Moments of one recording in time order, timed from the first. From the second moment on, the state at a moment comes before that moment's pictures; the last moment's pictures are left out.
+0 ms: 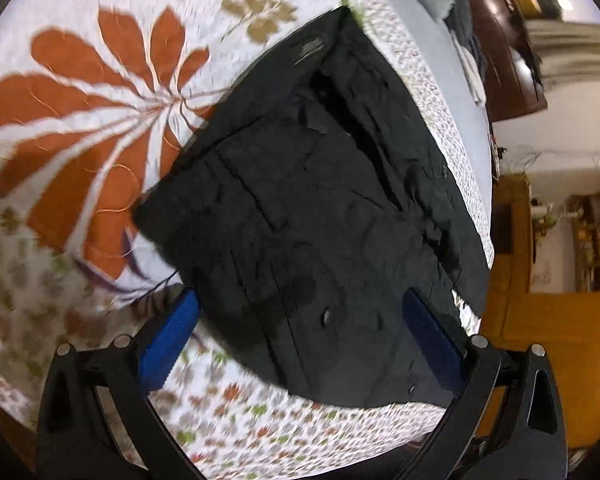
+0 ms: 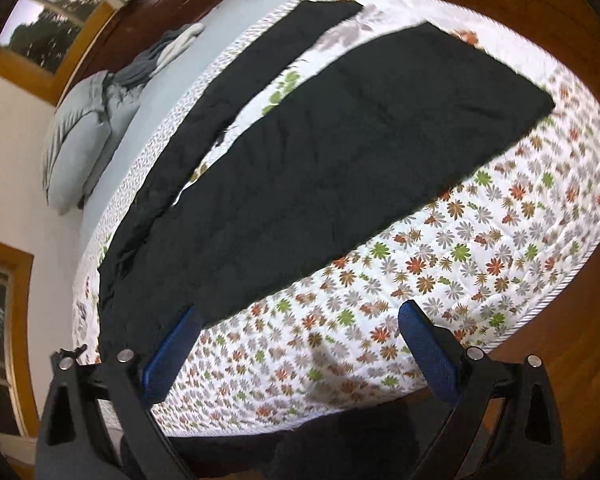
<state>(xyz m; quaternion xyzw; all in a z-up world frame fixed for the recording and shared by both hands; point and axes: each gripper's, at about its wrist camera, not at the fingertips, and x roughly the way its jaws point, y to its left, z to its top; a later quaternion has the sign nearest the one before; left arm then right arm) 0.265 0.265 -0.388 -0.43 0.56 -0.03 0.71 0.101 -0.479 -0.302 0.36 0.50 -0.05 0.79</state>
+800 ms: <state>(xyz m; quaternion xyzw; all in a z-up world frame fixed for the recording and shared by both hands) 0.287 0.224 -0.394 -0.34 0.57 0.07 0.74 0.113 -0.691 -0.392 0.64 0.31 -0.10 0.69</state>
